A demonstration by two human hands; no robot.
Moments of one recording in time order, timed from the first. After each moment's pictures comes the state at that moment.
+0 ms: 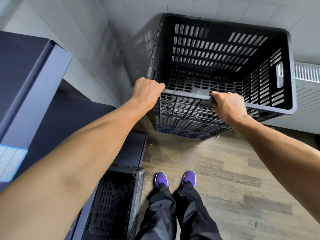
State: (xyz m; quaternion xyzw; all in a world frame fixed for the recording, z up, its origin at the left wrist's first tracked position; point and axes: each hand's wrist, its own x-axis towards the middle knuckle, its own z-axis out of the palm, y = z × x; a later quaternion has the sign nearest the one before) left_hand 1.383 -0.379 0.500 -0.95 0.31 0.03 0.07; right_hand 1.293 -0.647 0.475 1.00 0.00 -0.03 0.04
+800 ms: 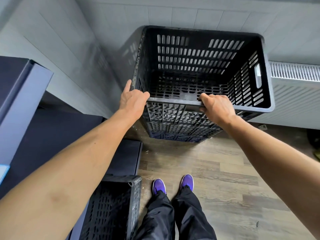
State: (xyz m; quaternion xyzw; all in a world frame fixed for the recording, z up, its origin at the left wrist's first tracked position) left_hand 1.381 -0.381 0.488 -0.97 0.22 0.06 0.03; right_hand 1.286 -0.665 0.476 1.00 0.00 -0.06 0.00
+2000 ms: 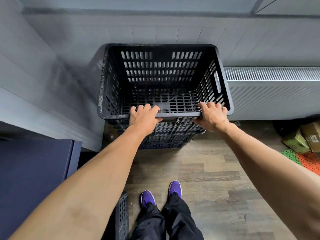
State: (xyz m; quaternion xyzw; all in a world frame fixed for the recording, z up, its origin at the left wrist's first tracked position) left_hand 1.349 -0.506 0.479 -0.95 0.29 0.14 -0.02; right_hand 1.246 -0.742 0.491 0.97 -0.19 -0.17 -0.04
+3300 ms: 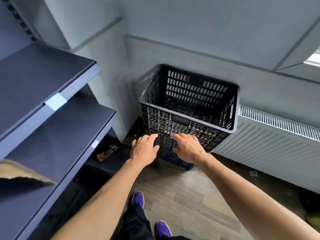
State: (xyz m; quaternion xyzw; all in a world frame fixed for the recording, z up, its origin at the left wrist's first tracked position) left_hand 1.120 -0.433 0.539 -0.97 0.04 0.11 -0.19; right_hand 1.133 -0.626 0.557 0.97 0.14 -0.16 -0.09
